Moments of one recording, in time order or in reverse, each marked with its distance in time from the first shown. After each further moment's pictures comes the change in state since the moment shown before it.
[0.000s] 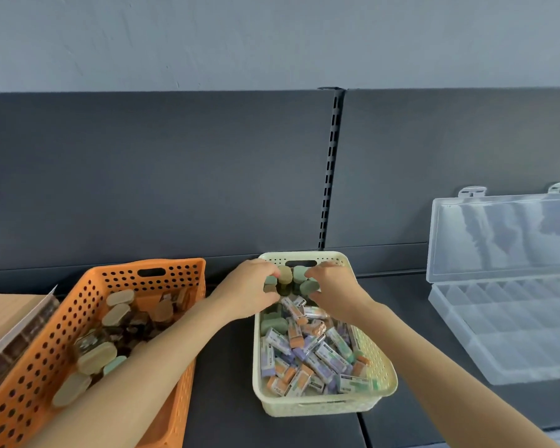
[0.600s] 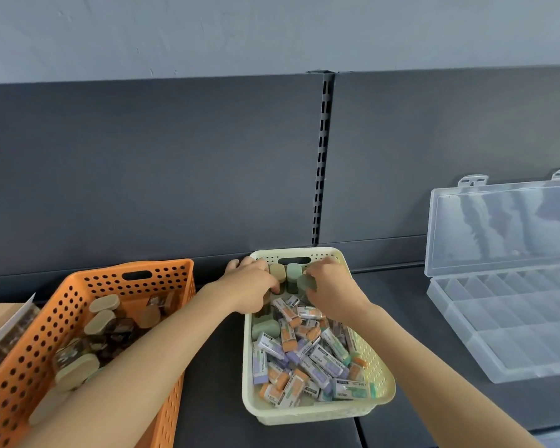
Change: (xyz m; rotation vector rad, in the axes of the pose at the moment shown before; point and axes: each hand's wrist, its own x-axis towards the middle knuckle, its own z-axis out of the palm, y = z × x) left_hand 0.031 0.004 0.007 0.417 -0.352 0.032; right_hand 0.009 0.010 0.009 0.048 0.060 0.034
